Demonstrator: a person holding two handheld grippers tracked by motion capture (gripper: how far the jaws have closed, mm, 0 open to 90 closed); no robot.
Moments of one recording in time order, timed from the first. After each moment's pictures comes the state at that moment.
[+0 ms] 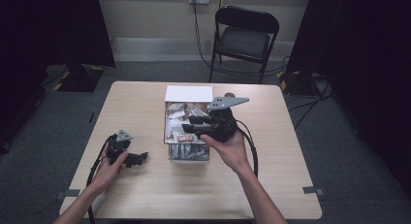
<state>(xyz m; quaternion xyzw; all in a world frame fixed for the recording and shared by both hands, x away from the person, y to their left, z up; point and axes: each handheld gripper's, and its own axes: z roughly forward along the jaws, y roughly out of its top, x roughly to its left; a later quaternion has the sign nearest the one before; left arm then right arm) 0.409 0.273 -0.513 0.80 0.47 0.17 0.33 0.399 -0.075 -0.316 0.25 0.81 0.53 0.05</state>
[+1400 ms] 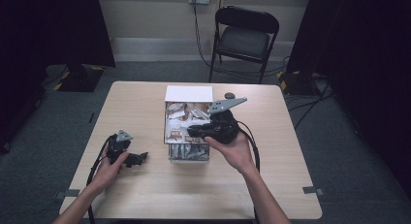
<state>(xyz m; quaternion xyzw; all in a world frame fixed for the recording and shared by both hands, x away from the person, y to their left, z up) 0.409 0.273 -0.513 0.80 0.47 0.17 0.33 0.401 -0.081 -0.323 0.23 0.84 0.49 0.02</state>
